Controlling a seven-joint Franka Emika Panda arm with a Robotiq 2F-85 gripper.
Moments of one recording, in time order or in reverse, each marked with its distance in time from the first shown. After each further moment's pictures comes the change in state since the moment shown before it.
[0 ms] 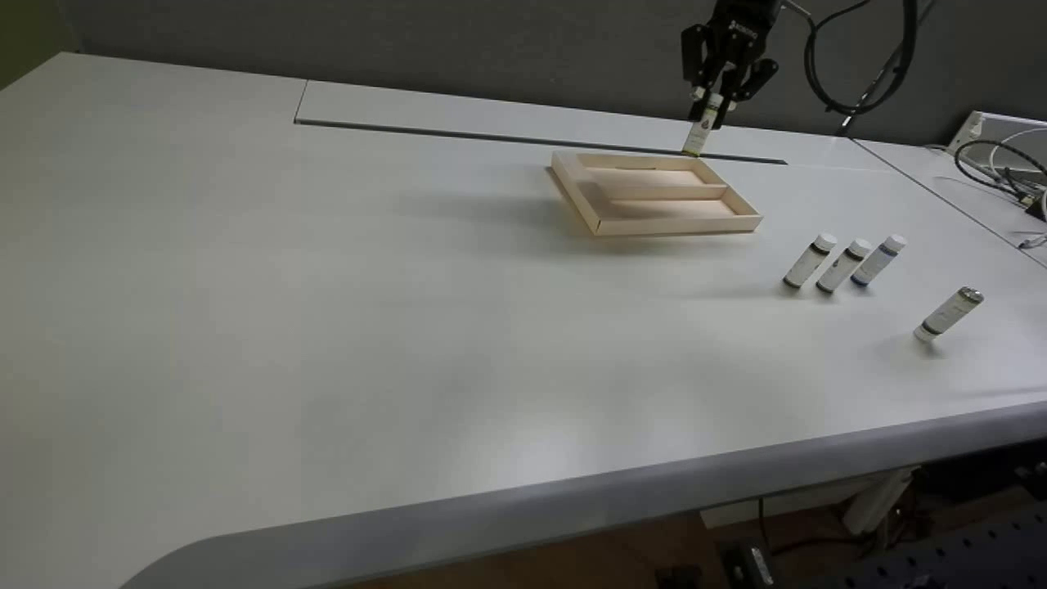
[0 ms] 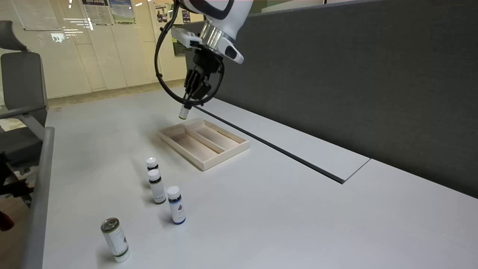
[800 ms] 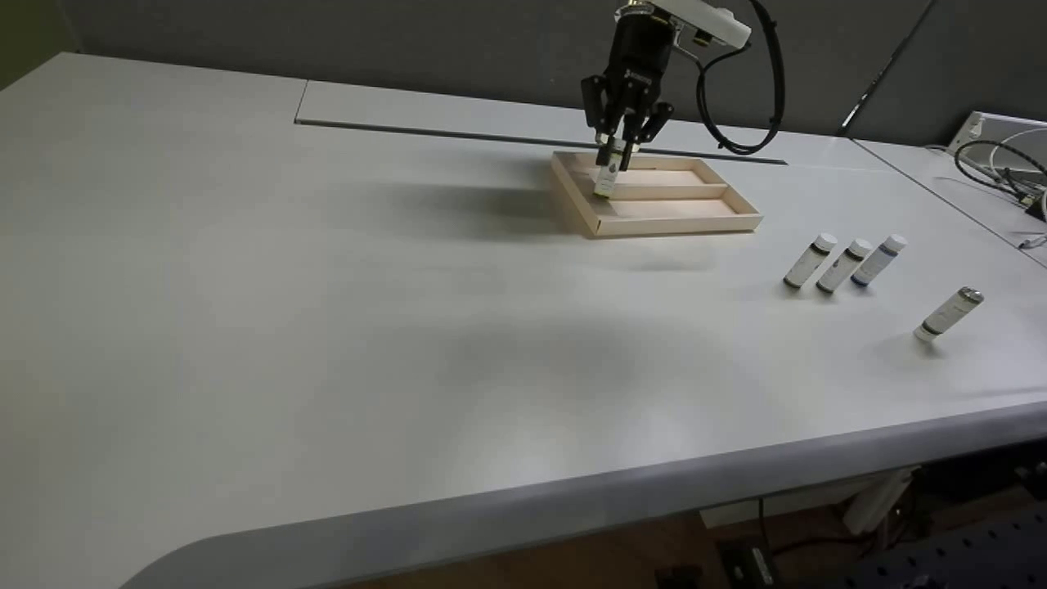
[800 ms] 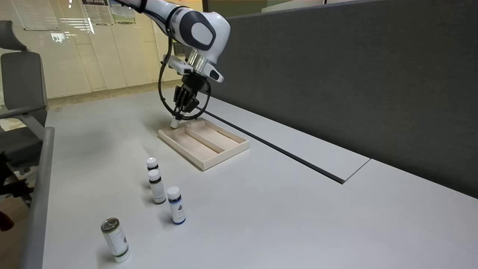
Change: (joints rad) arm 0.135 0.214 0.052 0.206 -0.029 0.008 0.008
